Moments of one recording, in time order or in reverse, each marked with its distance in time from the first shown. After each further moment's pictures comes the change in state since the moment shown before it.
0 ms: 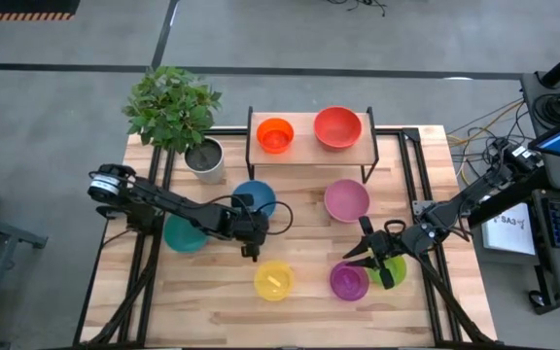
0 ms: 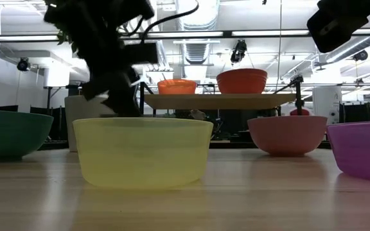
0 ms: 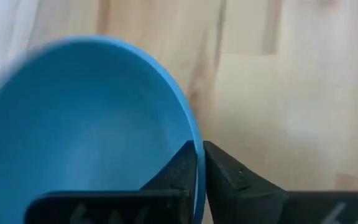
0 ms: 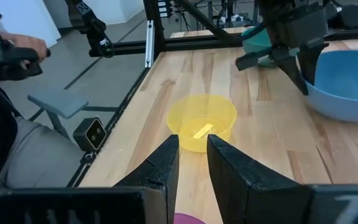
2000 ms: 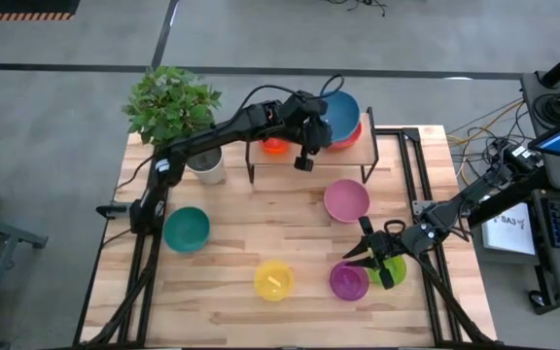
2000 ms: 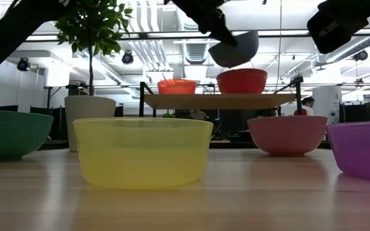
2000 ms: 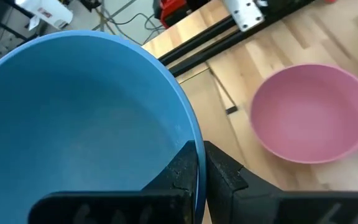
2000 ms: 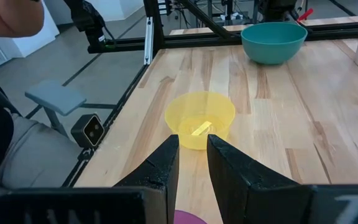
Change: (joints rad) left arm 0.505 0.484 1.341 -0.358 0.470 0.909; right arm 0.000 0.000 -0.002 -0.008 0.000 -0.008
